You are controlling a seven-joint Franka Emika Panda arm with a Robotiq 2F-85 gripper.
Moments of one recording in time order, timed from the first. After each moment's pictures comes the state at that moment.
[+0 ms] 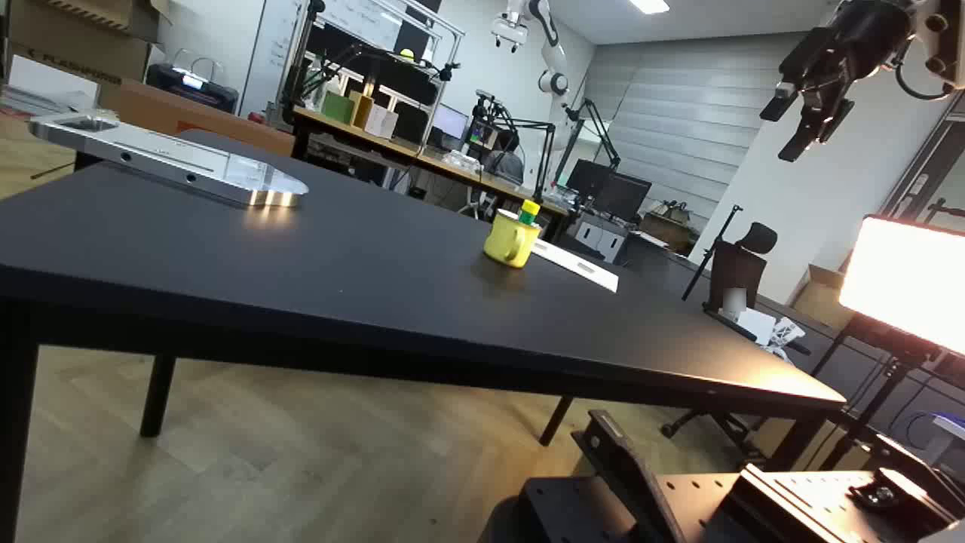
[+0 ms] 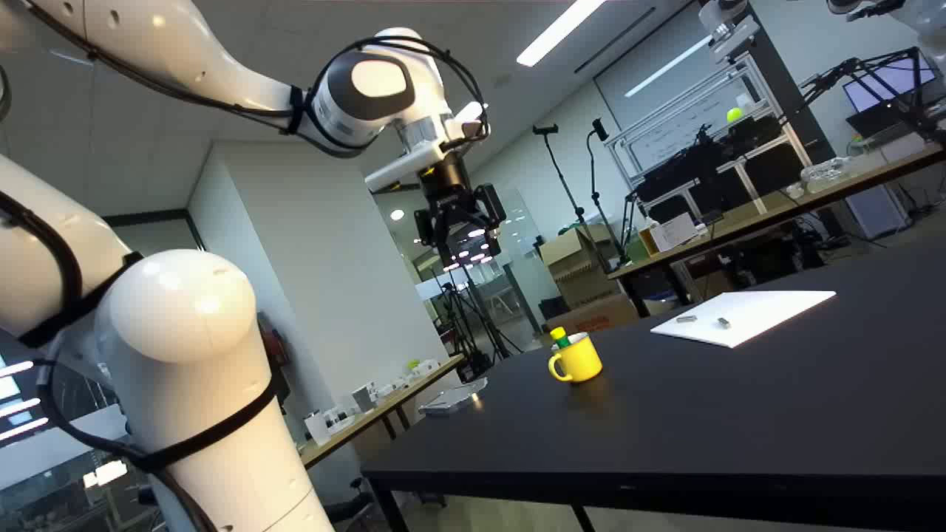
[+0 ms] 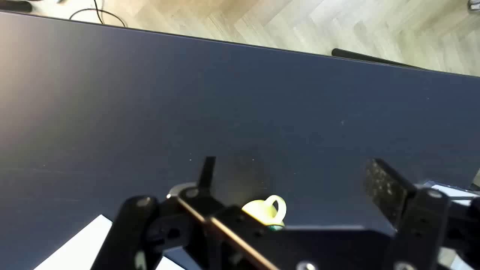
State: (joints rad) arm 0.02 -0.57 -0.26 -2.57 0.10 2.04 -0.39
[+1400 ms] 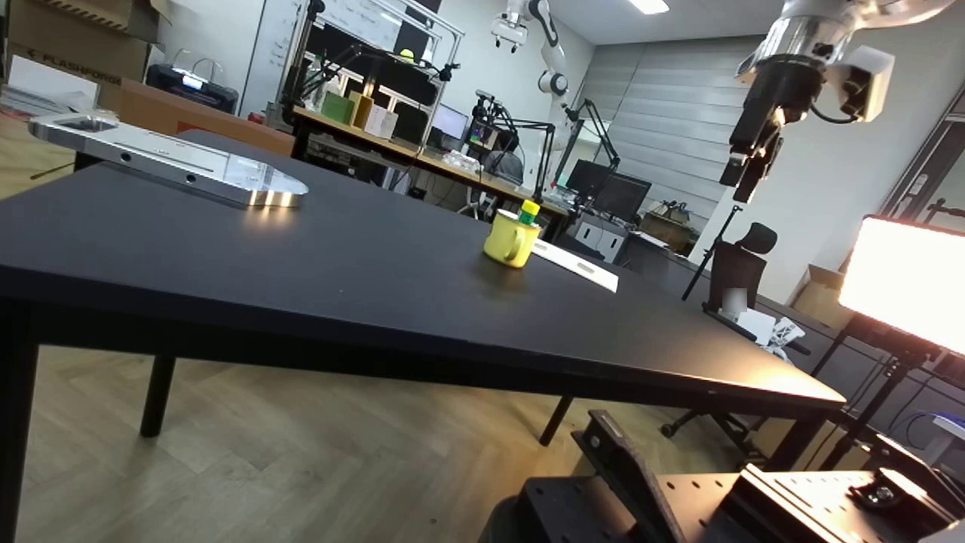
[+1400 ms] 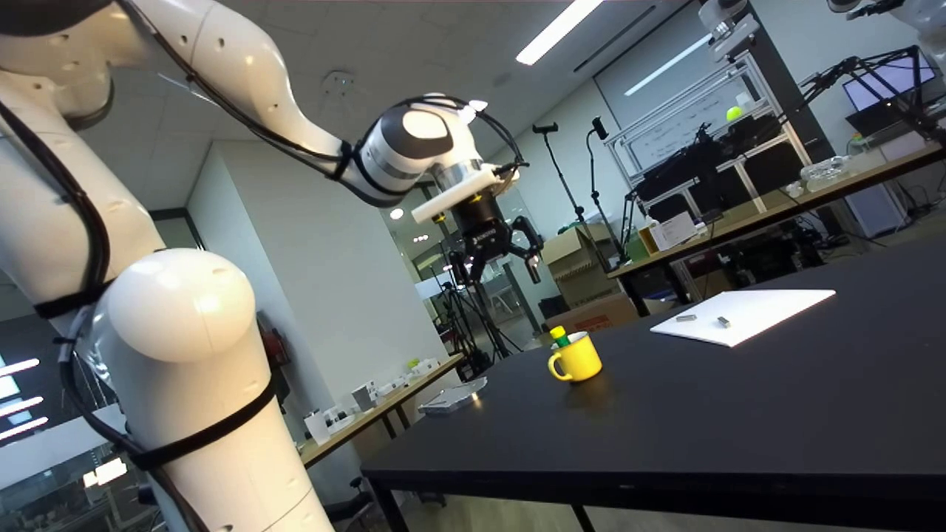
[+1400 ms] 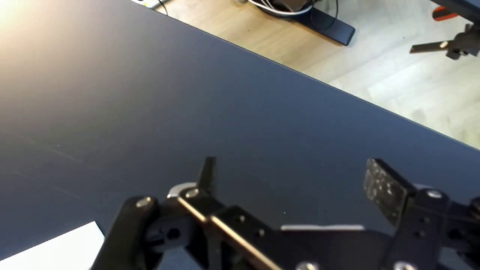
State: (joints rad) arm 0.02 -0.28 -0.17 -2.51 -0.09 2.15 -0.48
